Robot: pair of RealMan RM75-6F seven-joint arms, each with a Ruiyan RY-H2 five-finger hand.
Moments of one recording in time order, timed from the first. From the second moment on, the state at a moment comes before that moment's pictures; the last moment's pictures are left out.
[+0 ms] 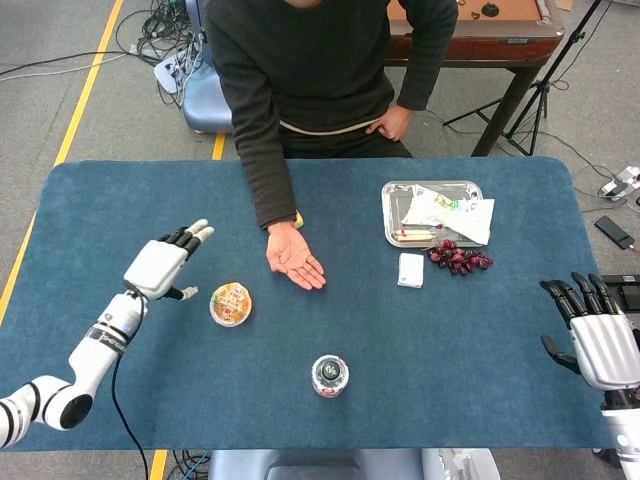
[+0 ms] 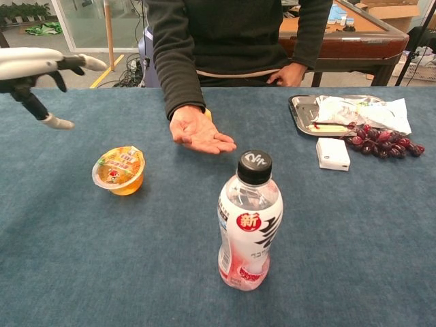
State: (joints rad) left arm -0.74 -1.25 -0.08 -1.50 1.16 1.03 0.12; right arm 0.10 -1.02 0.05 -1.68 -1.54 1.46 -0.10
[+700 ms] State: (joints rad) left arm -0.27 -1.27 0.03 -1.64 1.27 1.60 0.19; right arm 0.10 -1.04 0.03 -1.68 -1.56 1.45 -0.07
